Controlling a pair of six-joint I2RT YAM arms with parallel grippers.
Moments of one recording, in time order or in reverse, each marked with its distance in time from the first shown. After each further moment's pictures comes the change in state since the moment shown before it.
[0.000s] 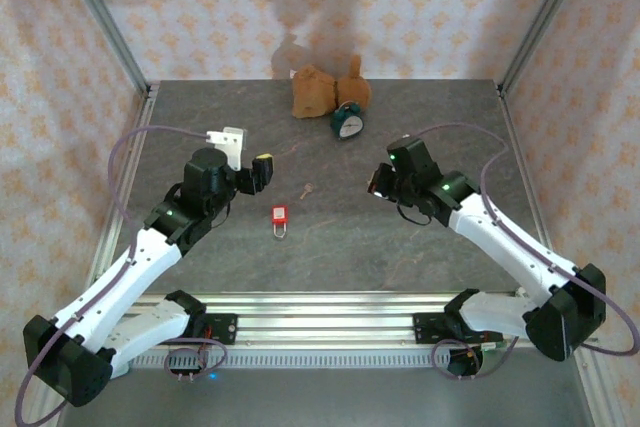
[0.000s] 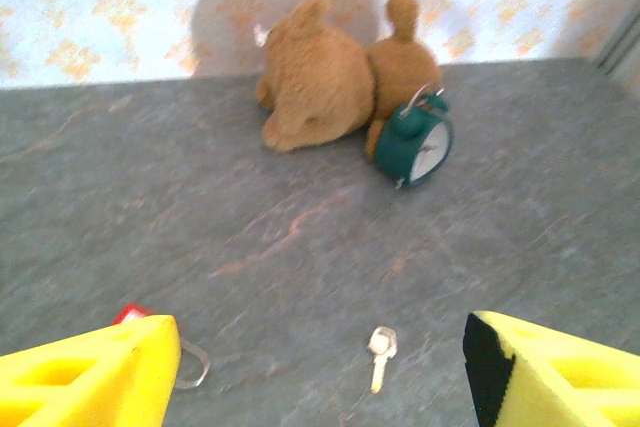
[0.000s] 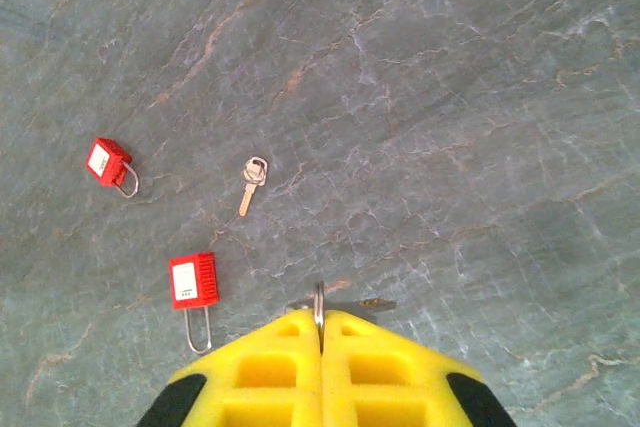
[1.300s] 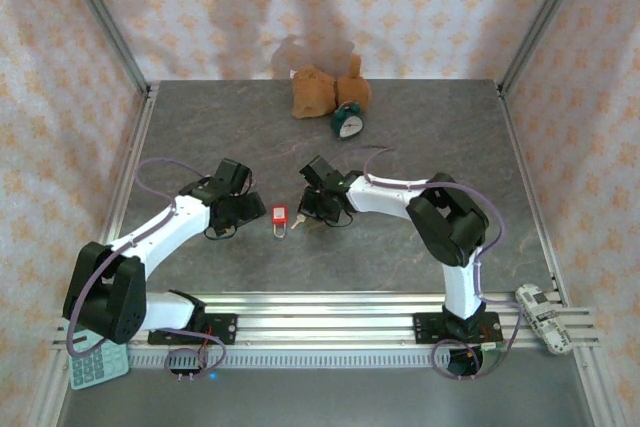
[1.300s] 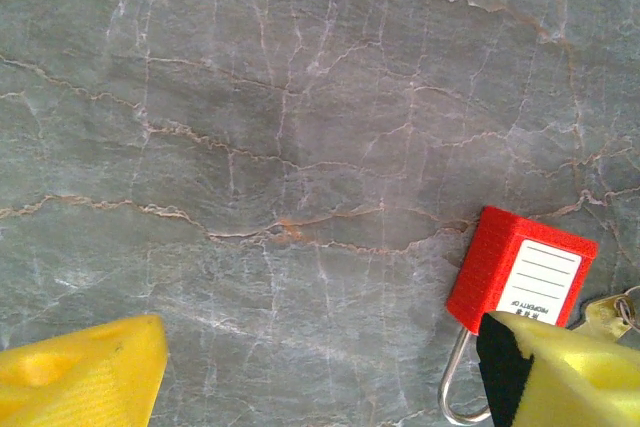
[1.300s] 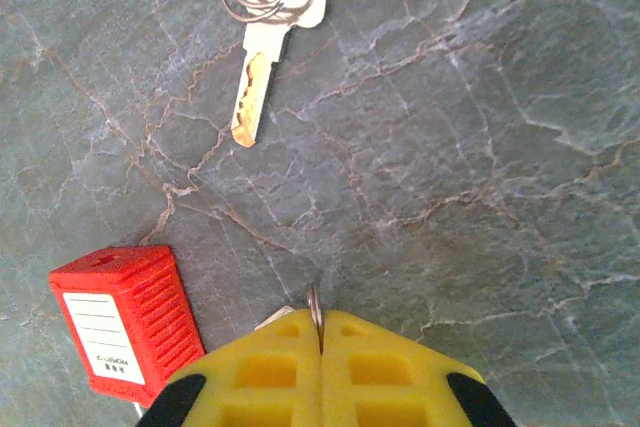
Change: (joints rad) left arm 0.134 0.360 -0.050 -0.423 0.102 -0.602; right arm 0.224 0.769 0.210 0.304 -0.153 0.216
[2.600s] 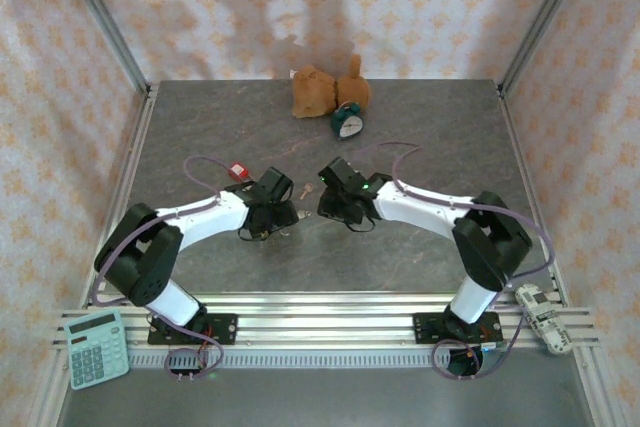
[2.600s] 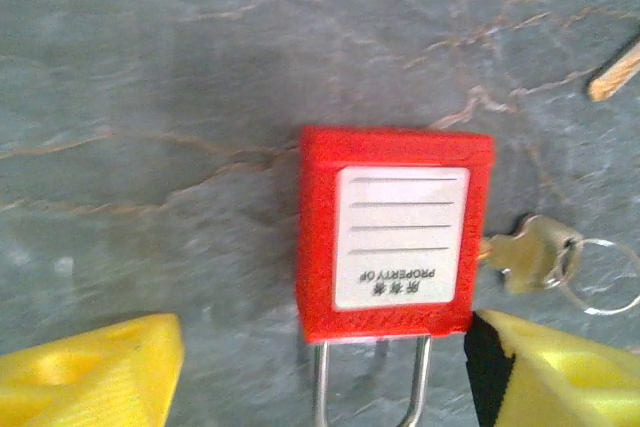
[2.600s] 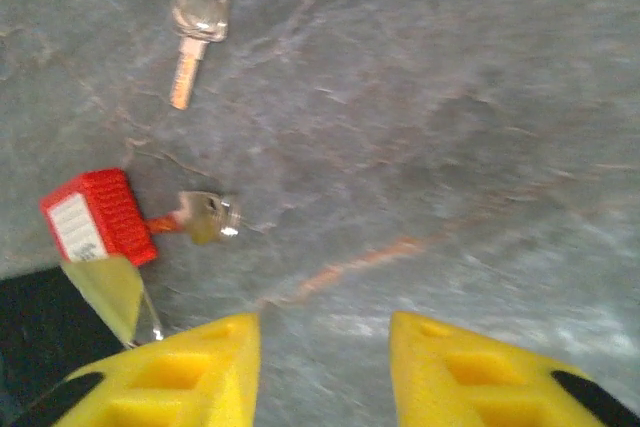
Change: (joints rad) left arm -0.234 0.229 0.052 0.143 -0.007 -0.158; right arm -0.004 -0.246 -0.130 -0.120 0.129 -0.063
